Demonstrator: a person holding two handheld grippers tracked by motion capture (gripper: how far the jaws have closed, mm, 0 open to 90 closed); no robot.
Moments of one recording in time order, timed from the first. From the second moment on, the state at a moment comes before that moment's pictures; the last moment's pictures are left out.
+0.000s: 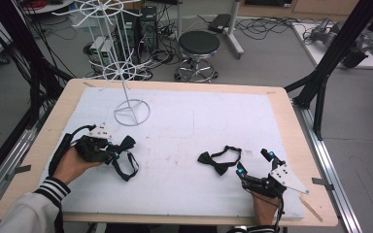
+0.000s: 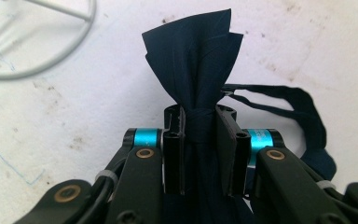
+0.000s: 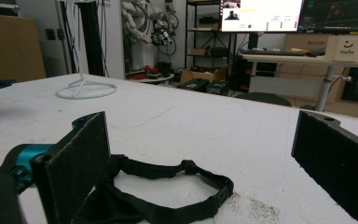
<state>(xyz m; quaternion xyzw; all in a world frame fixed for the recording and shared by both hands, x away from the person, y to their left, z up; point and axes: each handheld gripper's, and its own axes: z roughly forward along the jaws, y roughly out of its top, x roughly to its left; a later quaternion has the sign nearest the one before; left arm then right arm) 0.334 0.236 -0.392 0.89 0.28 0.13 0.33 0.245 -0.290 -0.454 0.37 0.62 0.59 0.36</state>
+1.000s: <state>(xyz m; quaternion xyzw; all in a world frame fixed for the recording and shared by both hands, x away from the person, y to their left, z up) 0.336 0.243 -0.347 0.85 0.26 0.18 0.43 0.245 -0.290 -0.454 0.37 0.62 0.59 0.36</state>
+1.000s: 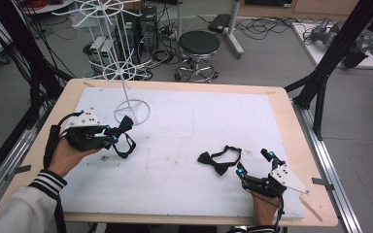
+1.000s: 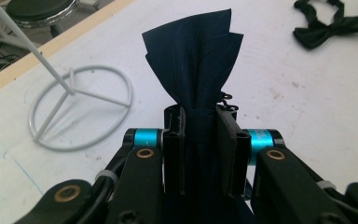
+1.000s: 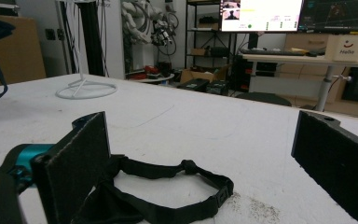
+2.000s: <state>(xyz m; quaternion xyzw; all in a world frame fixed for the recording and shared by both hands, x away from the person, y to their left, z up) 0.350 0.234 -0.297 0.81 0.24 0.22 0.48 0.245 -0.290 -0.454 0.37 0.62 0.60 0.36</state>
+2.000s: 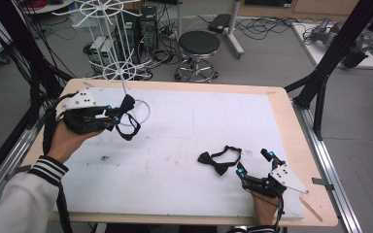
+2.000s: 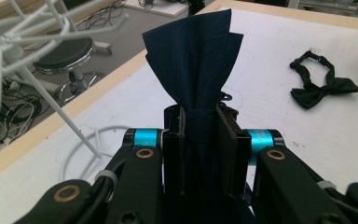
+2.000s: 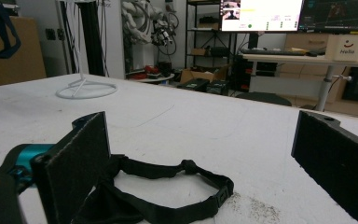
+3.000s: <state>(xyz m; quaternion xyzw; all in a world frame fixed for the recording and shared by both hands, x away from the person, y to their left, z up) 0.375 0.214 -0.253 0.80 0.23 0.25 0.50 0.244 -0.290 -0.454 0.37 0.62 0.60 0.35</state>
